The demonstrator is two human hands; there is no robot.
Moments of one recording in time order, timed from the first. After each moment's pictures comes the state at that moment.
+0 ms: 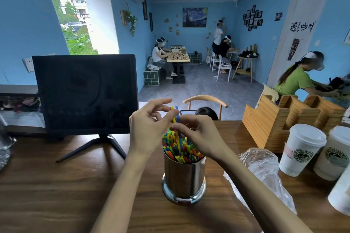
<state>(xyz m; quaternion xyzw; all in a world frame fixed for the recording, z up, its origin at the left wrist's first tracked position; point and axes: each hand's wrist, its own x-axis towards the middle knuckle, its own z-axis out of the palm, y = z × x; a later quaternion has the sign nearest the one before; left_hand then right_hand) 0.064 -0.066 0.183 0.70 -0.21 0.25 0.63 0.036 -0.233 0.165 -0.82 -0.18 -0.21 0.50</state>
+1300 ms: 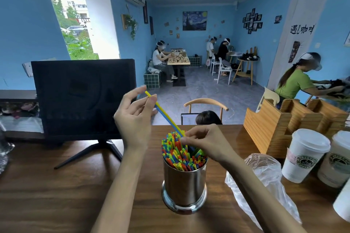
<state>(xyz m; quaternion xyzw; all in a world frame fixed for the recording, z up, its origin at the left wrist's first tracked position) 0.074 -0.070 0.205 0.54 -0.13 0.28 0.78 0.038 -0.259 0.156 -0.82 -0.08 -0.11 0.55</state>
